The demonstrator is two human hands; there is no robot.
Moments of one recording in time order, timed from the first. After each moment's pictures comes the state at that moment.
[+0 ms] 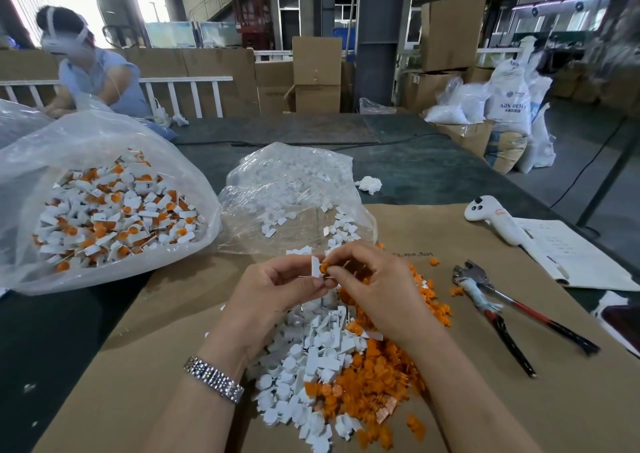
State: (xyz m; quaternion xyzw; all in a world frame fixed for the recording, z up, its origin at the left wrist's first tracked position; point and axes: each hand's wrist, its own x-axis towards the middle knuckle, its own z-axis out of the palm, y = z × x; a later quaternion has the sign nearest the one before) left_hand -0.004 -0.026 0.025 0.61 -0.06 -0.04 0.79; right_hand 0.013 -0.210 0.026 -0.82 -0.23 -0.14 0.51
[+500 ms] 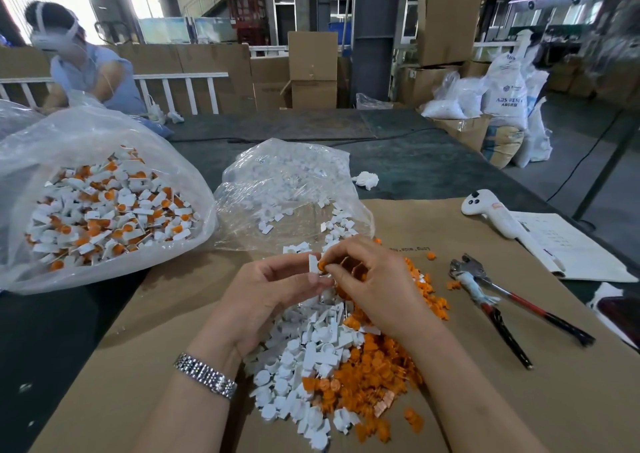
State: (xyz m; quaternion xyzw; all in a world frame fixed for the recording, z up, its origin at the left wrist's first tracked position) left_hand -0.004 -0.020 0.027 0.57 -0.02 -0.10 0.81; right_hand 0.013 -0.210 0.027 -0.84 -0.25 -0.16 0.45
